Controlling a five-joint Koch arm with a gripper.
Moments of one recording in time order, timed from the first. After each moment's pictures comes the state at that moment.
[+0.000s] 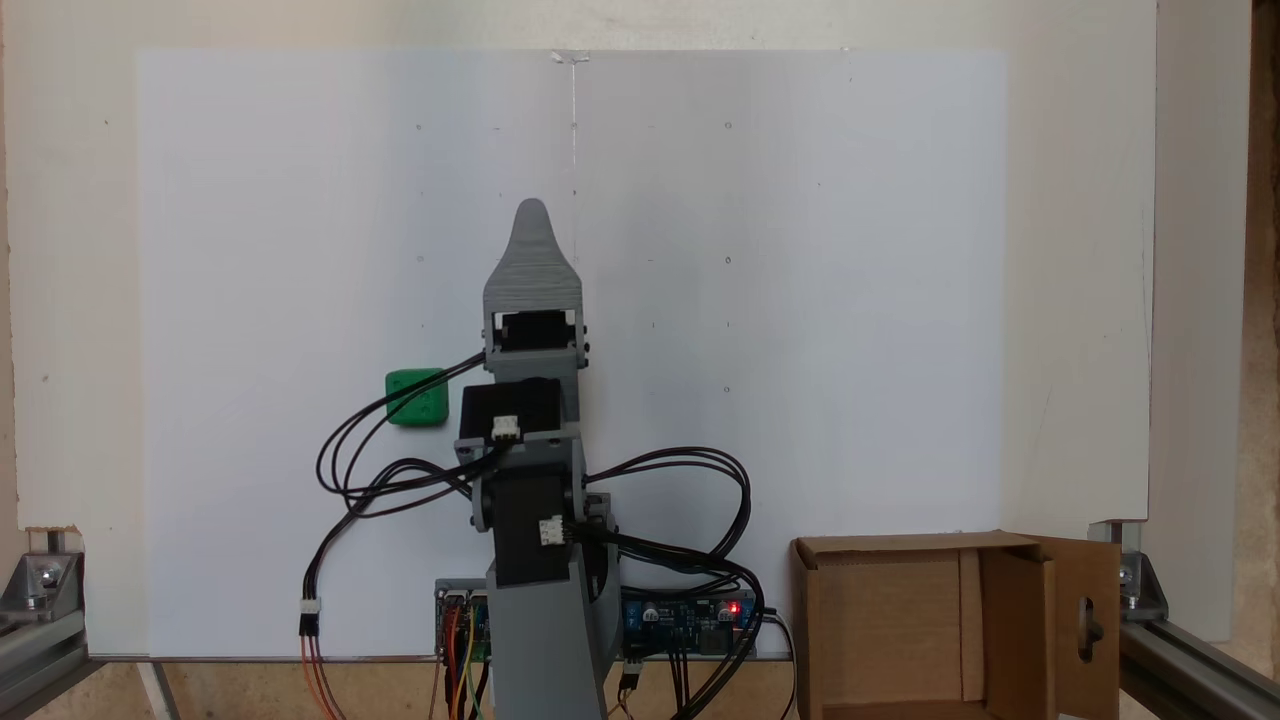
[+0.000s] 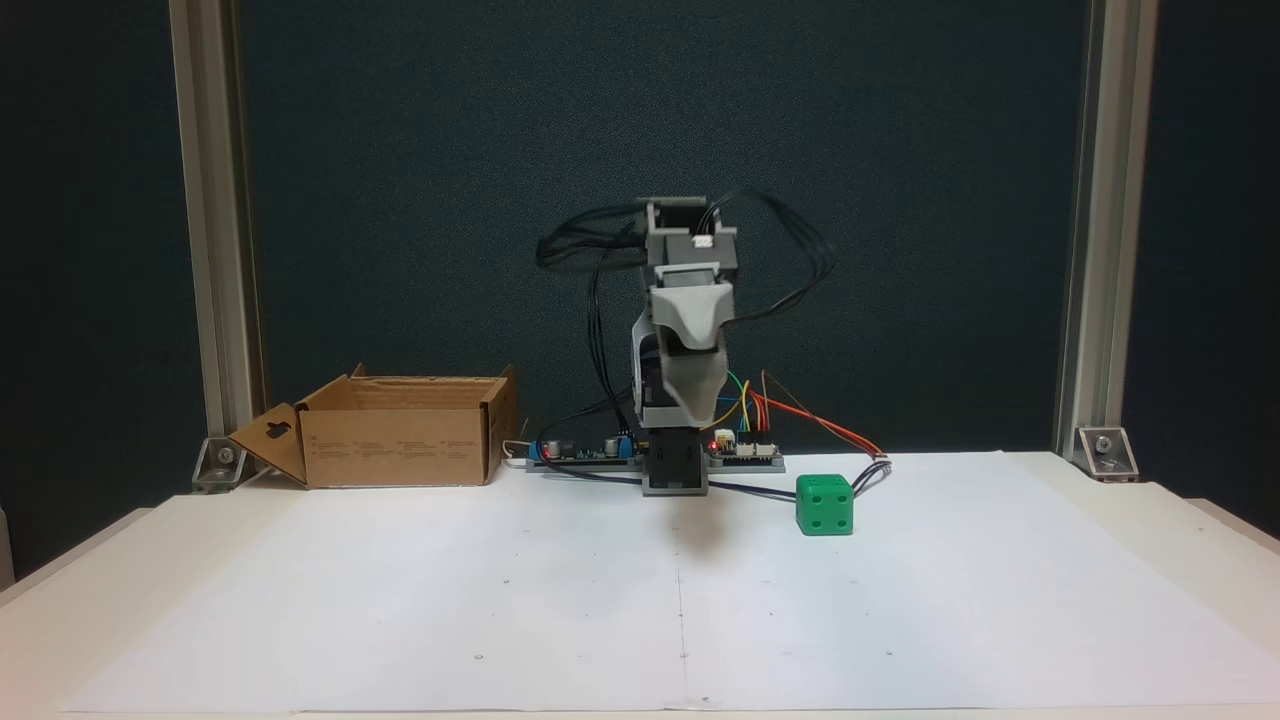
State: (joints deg) arm -6.8 129.4 125.9 18.7 4.0
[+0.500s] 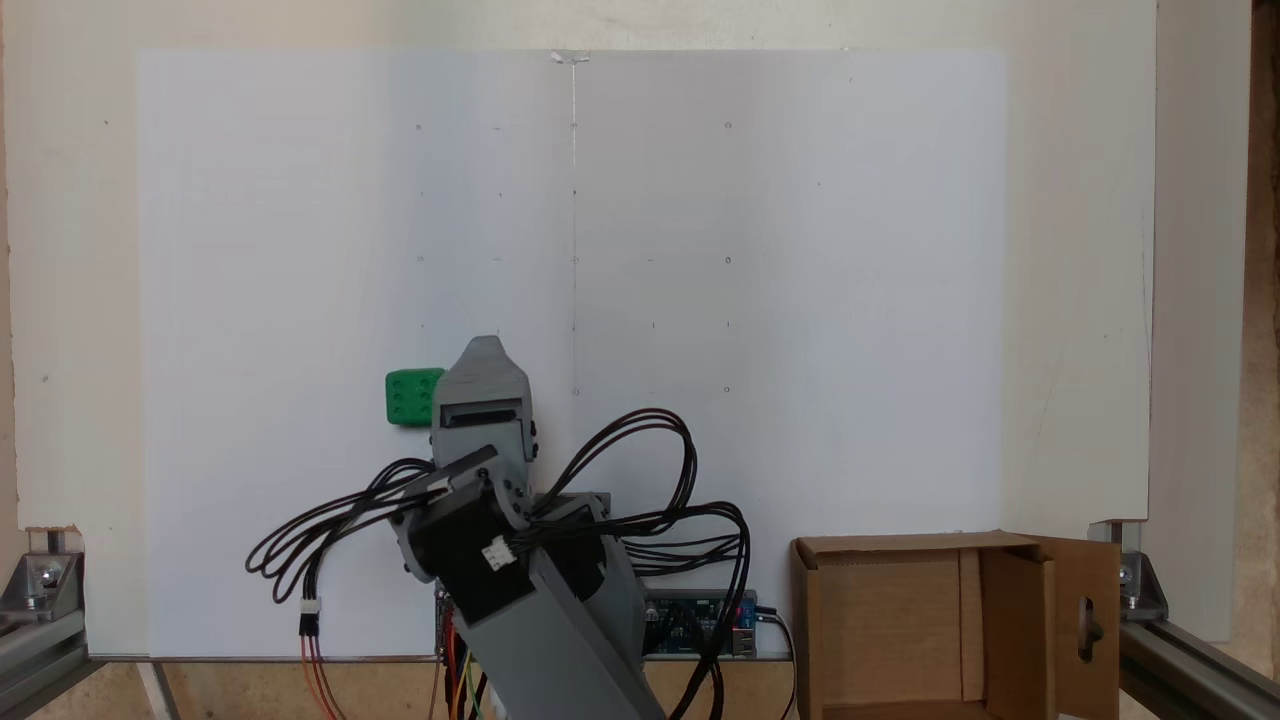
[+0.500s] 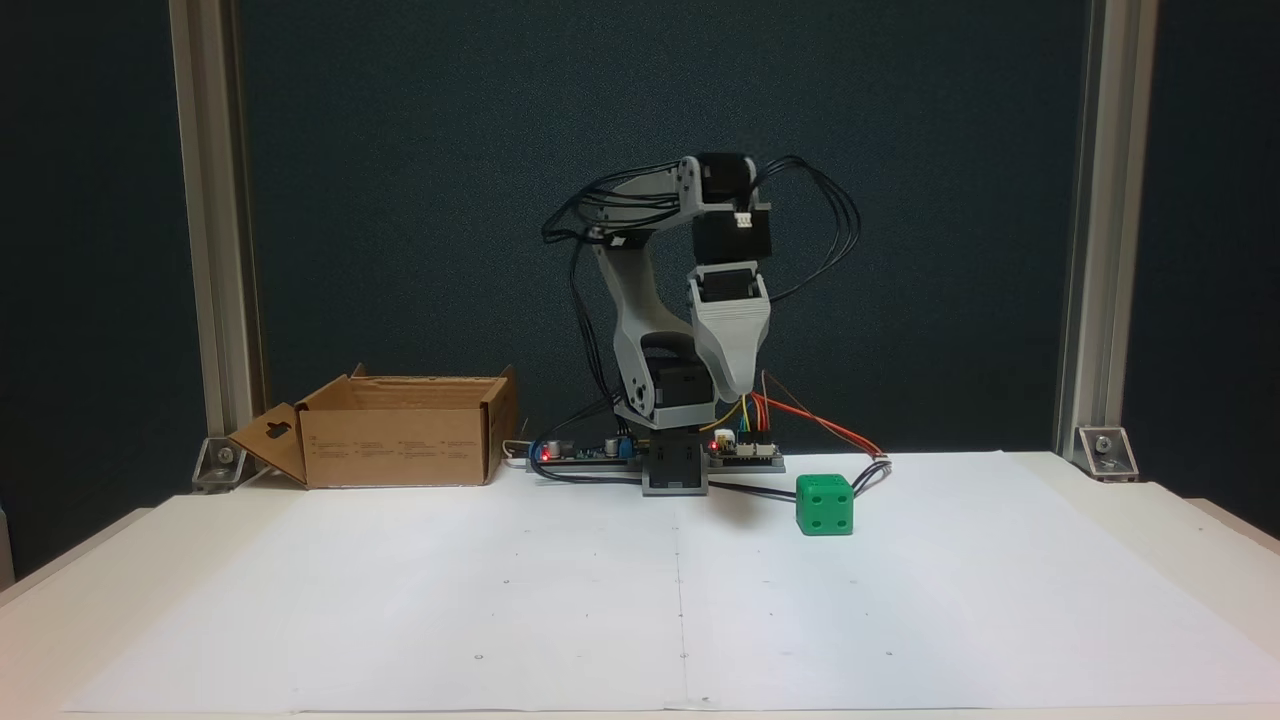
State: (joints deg) arm -30.1 125.7 113.7 63.5 25.0
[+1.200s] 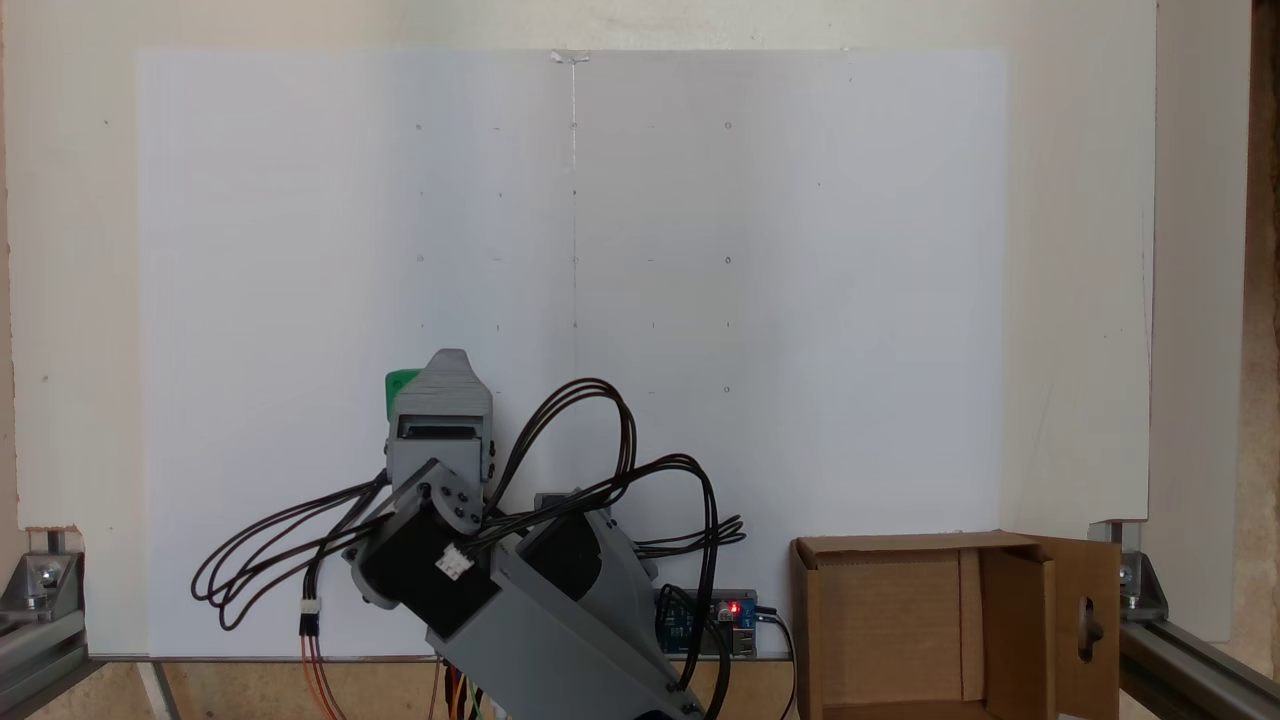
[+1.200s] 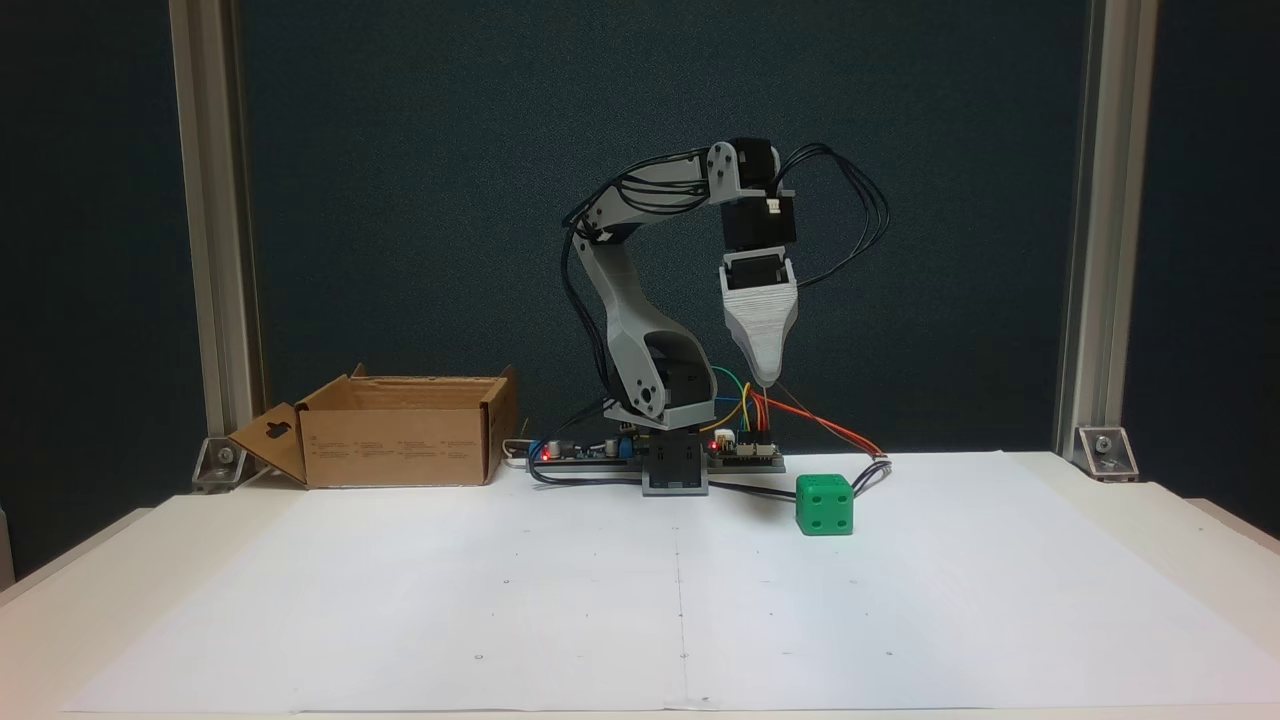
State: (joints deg) arm -43.9 122.5 108.4 65.0 45.8
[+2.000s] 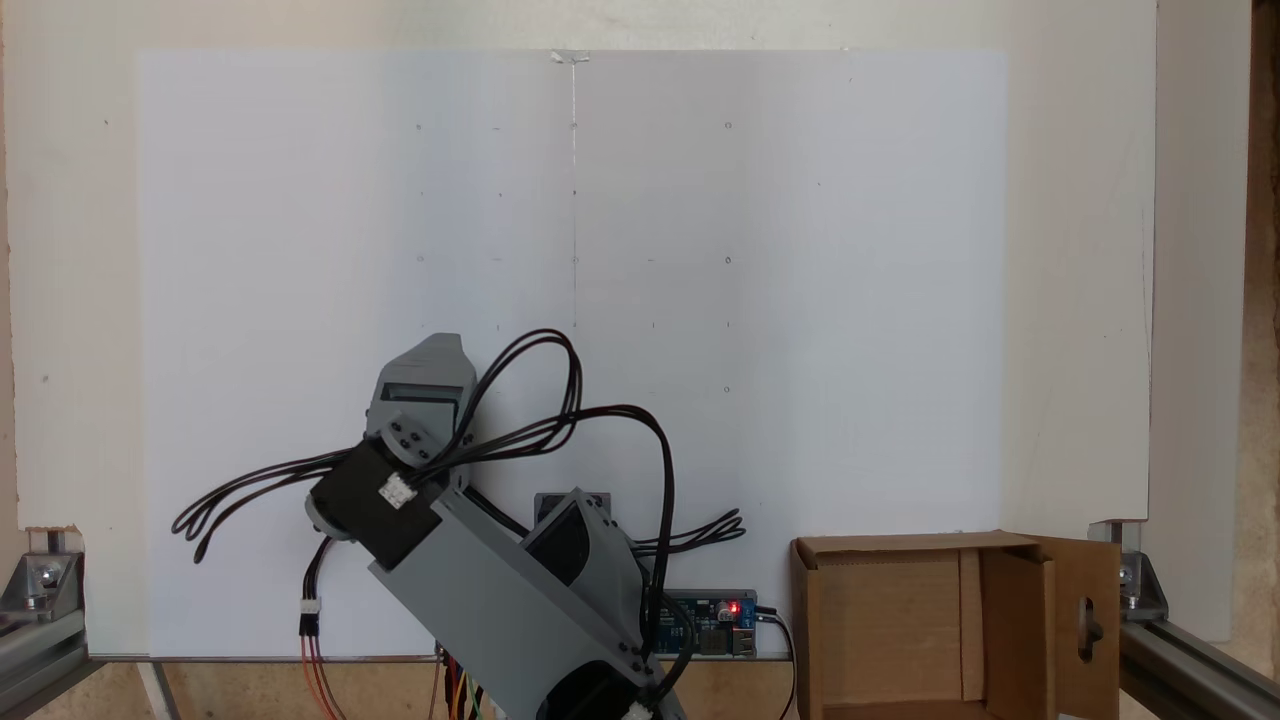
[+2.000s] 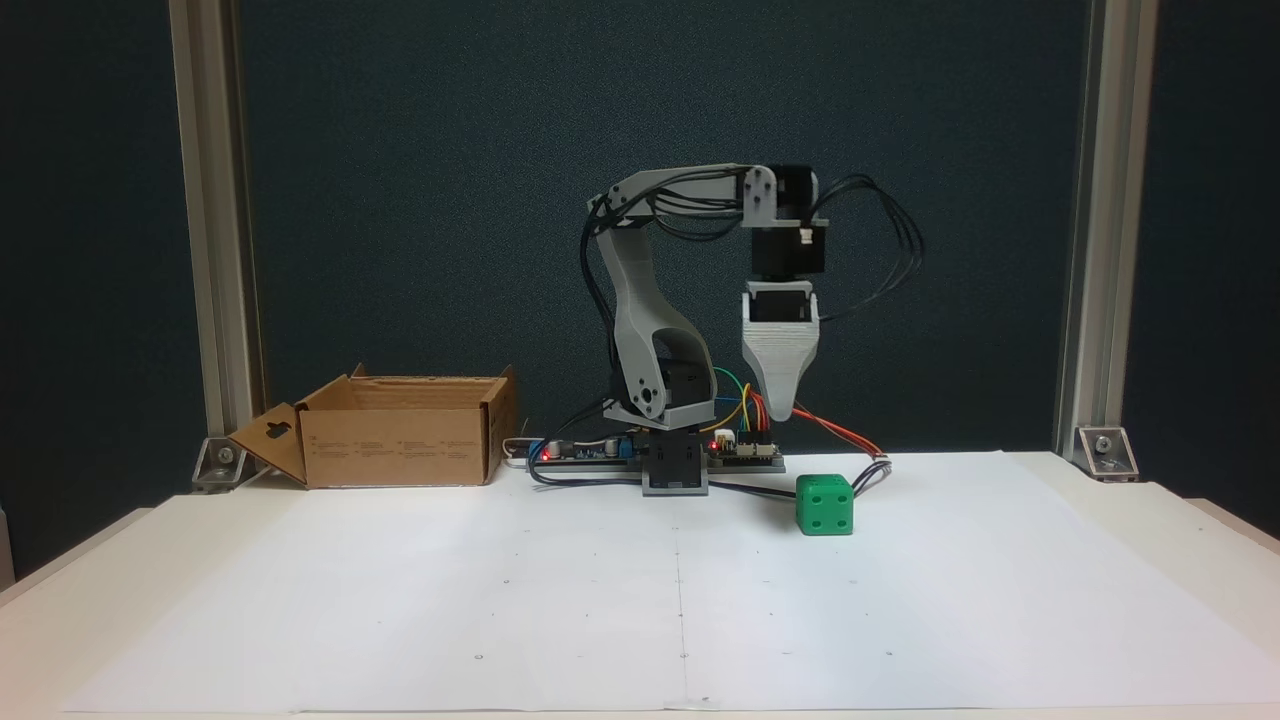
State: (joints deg) arm -45.4 109.6 108.4 62.8 47.5
